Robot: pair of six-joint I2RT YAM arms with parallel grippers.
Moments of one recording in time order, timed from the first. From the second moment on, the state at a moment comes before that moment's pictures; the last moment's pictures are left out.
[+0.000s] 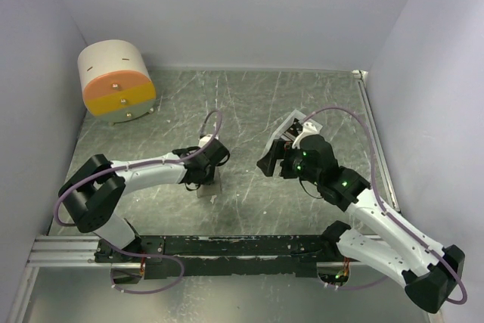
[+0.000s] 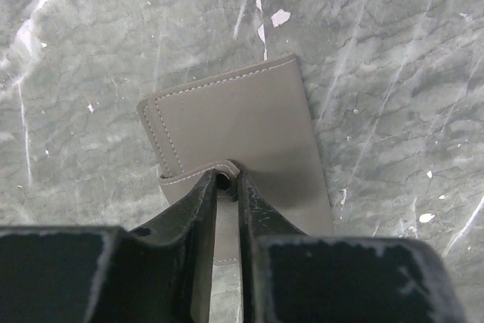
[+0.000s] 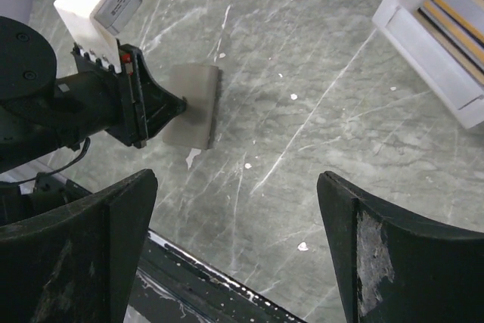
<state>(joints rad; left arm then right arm) -0.87 1.58 0.87 -0.43 -0.35 -0.66 0.68 0.82 0.74 -0.46 0.04 0.61</state>
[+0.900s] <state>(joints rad) -0.93 1.16 0.70 -0.28 -0.23 -0.80 0.74 1.07 0.64 -0.21 -0.12 0.71</state>
